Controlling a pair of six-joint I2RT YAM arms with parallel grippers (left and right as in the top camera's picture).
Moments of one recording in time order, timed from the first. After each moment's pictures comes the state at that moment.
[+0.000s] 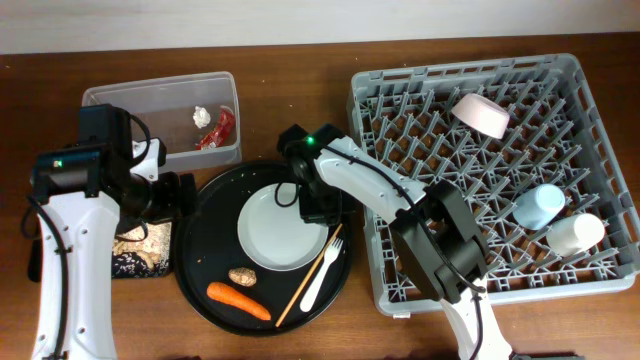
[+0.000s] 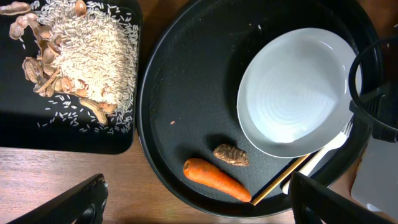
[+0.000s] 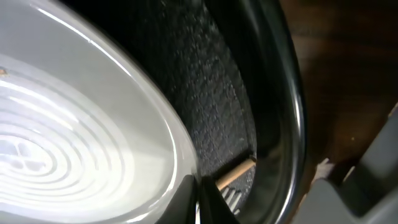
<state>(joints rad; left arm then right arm) 0.12 1.45 1.45 -1.39 0.12 -0.07 0.66 2.25 1.79 -1.24 -0.09 0.60</state>
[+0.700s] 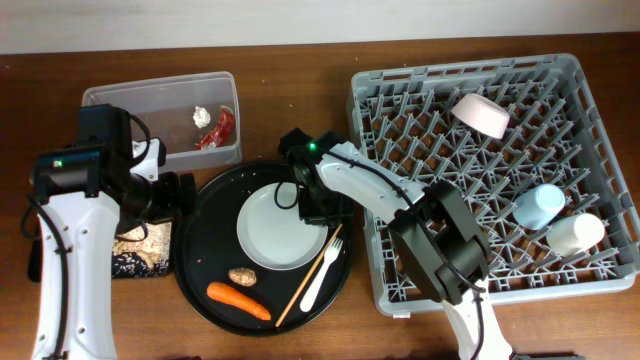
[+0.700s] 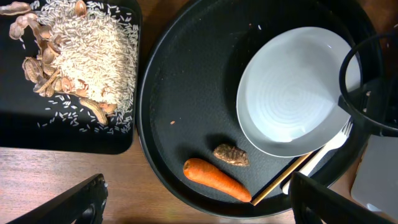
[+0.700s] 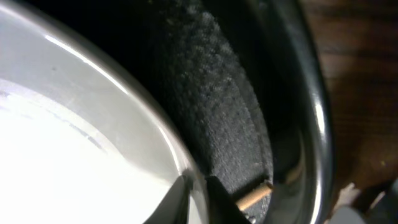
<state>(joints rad) 0.12 1.45 1.45 -1.39 0.12 -0.07 0.66 2.24 1.72 -1.14 -0.10 0.63</state>
